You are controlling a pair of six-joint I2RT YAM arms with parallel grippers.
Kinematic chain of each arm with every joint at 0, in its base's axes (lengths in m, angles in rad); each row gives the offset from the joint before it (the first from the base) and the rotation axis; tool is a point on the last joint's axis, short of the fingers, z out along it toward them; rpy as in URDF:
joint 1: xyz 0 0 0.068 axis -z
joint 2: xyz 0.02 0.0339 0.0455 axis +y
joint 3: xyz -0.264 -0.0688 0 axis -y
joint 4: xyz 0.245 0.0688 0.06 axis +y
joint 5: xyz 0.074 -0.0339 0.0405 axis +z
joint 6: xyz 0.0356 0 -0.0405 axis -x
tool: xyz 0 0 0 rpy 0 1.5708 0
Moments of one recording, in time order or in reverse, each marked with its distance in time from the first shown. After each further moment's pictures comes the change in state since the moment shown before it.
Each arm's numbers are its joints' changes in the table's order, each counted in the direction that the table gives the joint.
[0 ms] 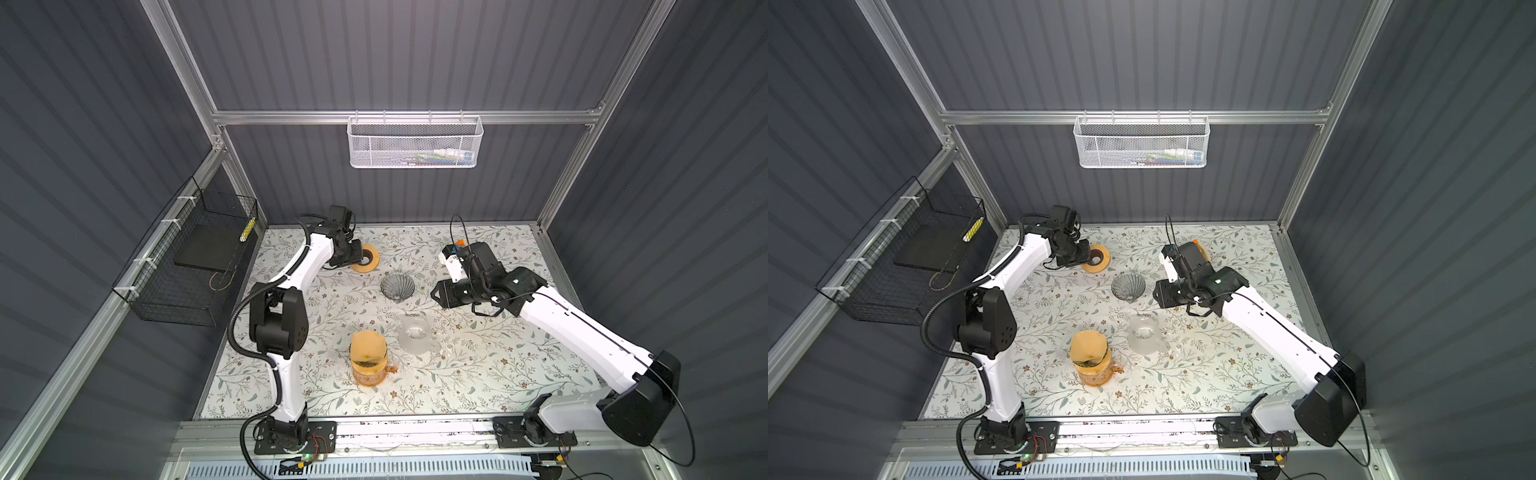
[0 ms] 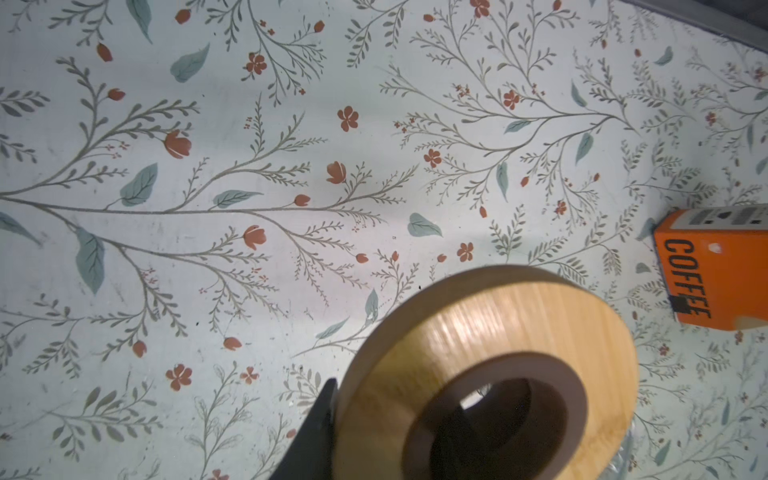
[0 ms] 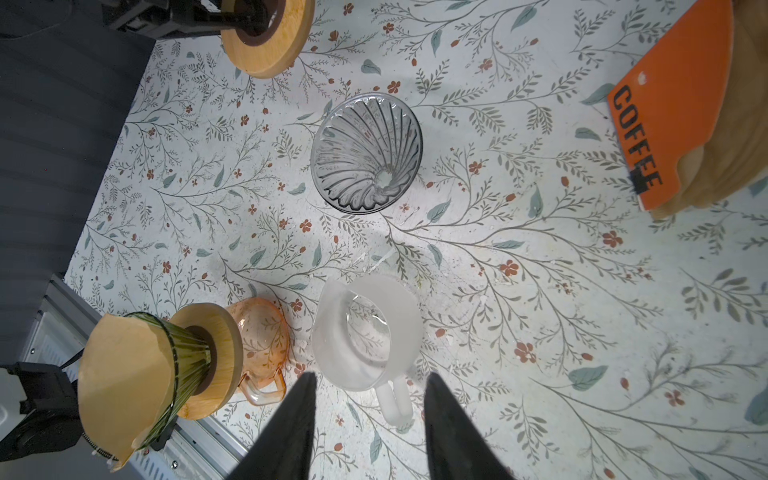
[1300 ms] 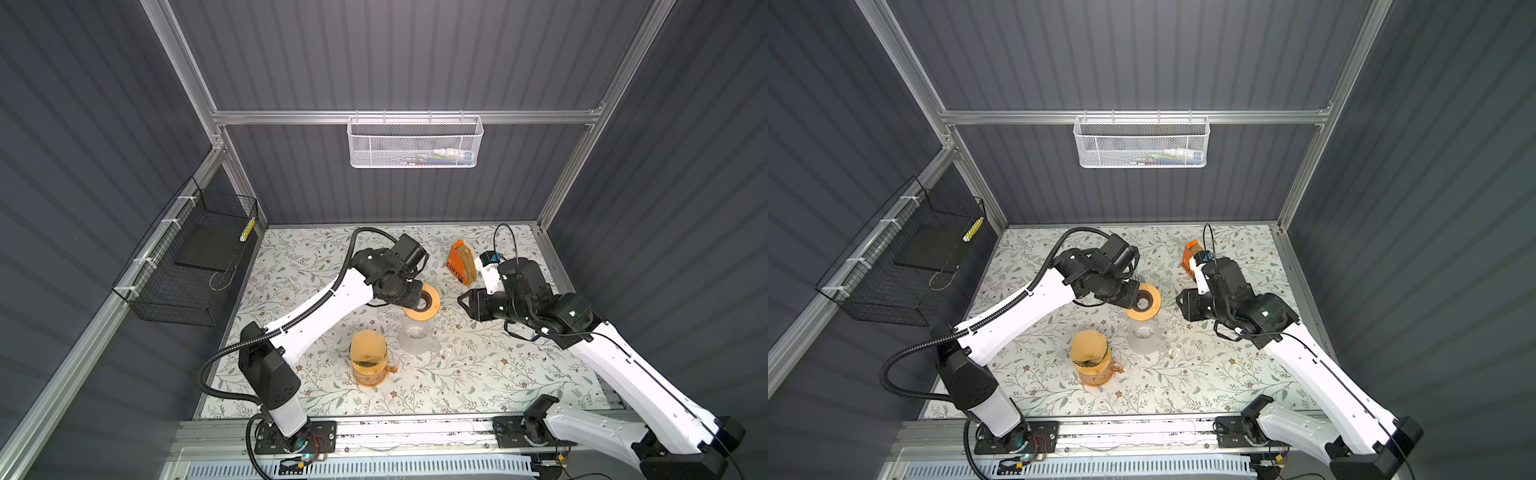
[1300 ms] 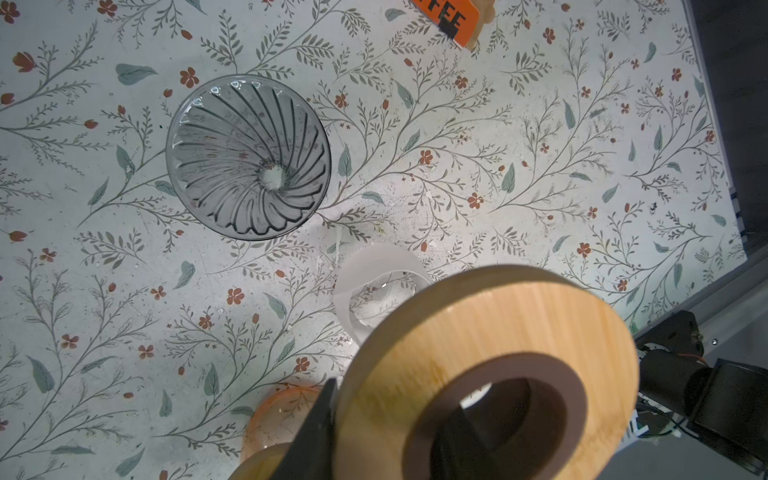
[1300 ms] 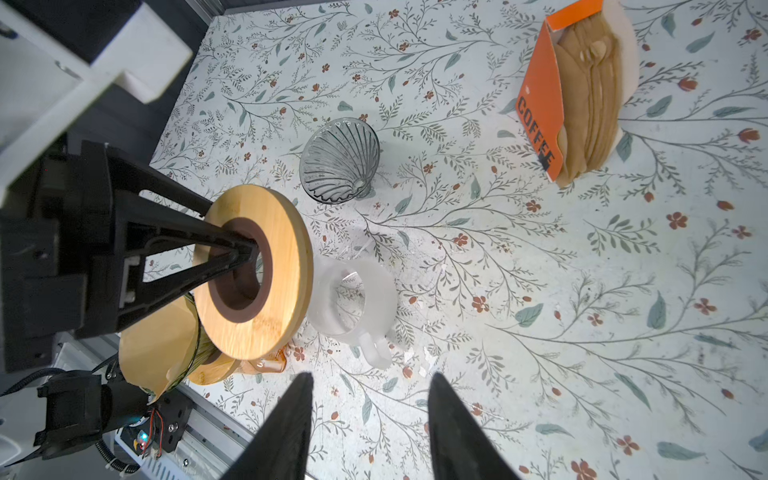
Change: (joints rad) left arm 0.565 -0.266 -0.072 0.224 0.101 0.055; right arm 0.028 -0.307 -0.112 0.086 -0.075 -0.064
